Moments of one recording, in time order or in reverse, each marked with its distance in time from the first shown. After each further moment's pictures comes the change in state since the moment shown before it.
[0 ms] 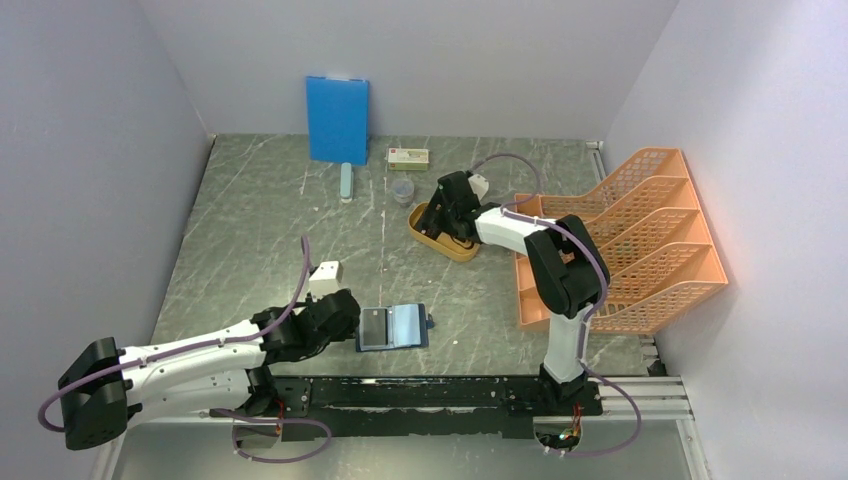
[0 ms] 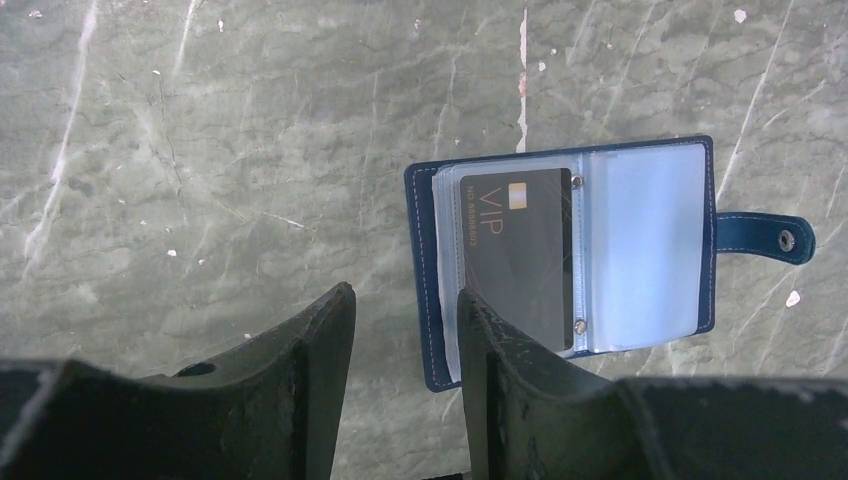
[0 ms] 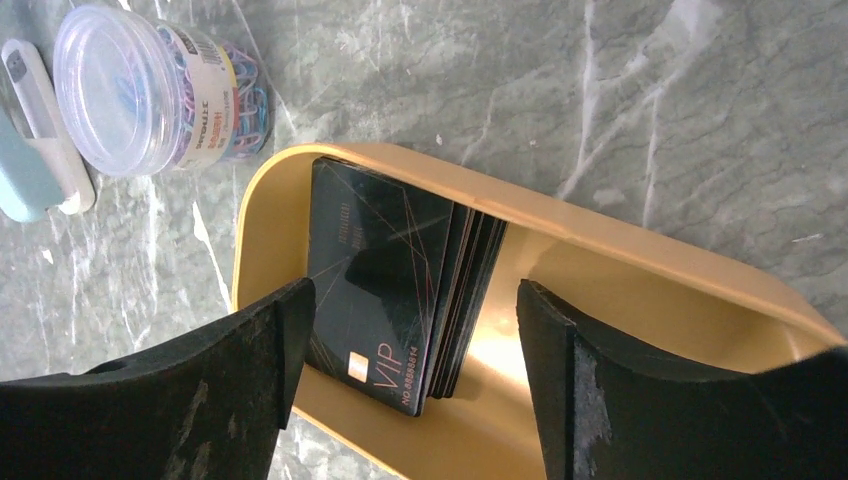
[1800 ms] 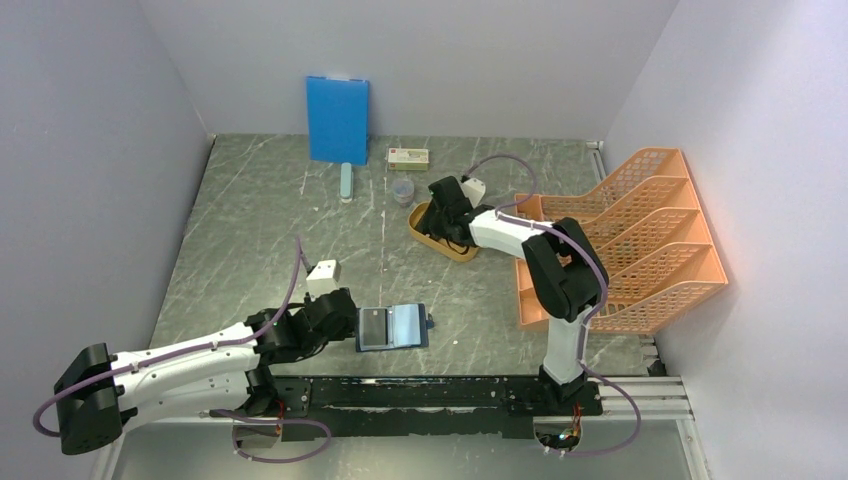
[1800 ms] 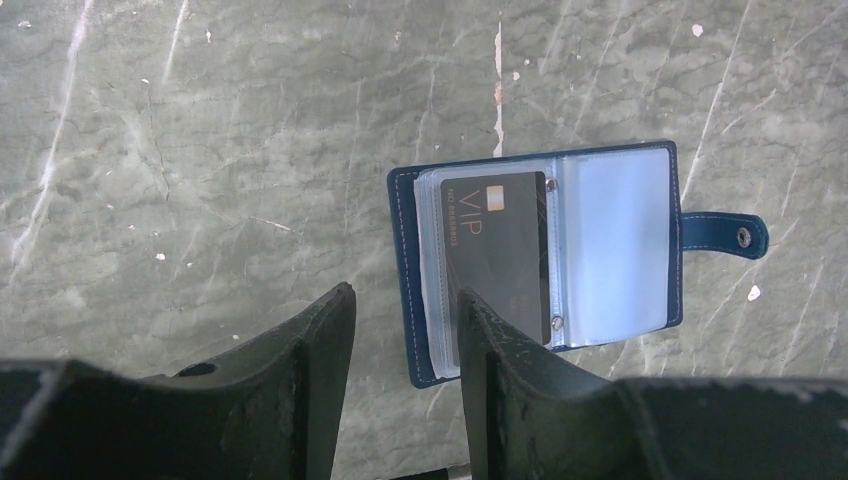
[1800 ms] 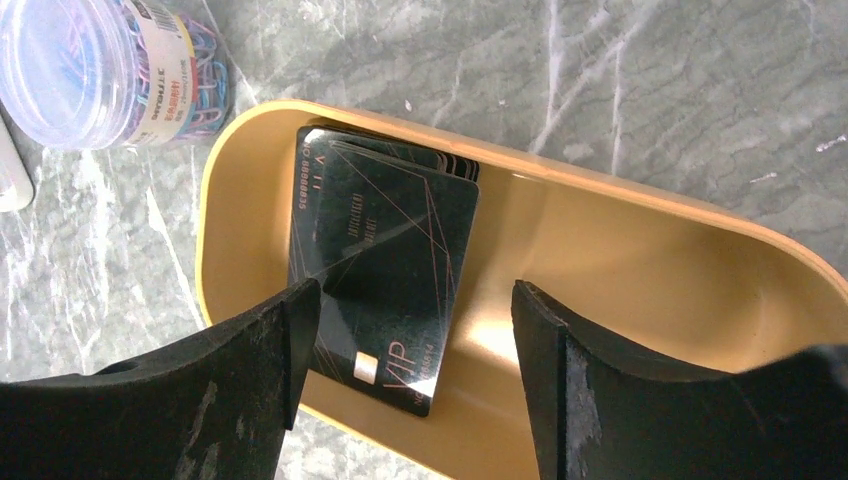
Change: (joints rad) left arm 0.000 -0.047 -0.005 0.006 0.007 0.000; right arm 0.059 -0.006 0.018 -0.091 0.132 0.012
